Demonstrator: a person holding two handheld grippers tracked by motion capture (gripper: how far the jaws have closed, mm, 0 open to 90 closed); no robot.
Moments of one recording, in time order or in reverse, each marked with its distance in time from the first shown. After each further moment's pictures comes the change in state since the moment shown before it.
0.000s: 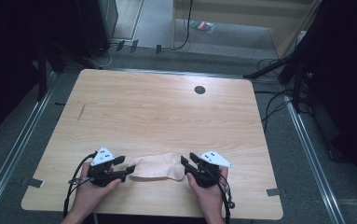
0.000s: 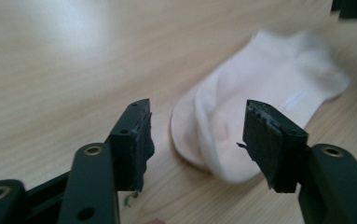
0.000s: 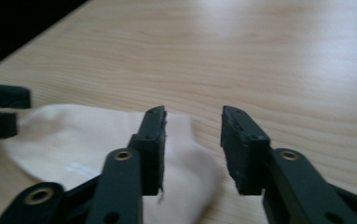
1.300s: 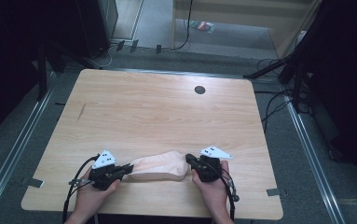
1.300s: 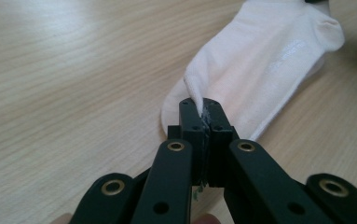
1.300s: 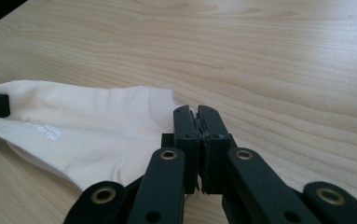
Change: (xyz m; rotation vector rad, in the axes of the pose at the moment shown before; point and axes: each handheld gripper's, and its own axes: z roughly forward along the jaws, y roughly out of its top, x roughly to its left) left arm -0.008 -0.010 0.009 0.093 -0.057 0.043; right arm -0.016 0.008 0.006 0.133 0.013 -0.041
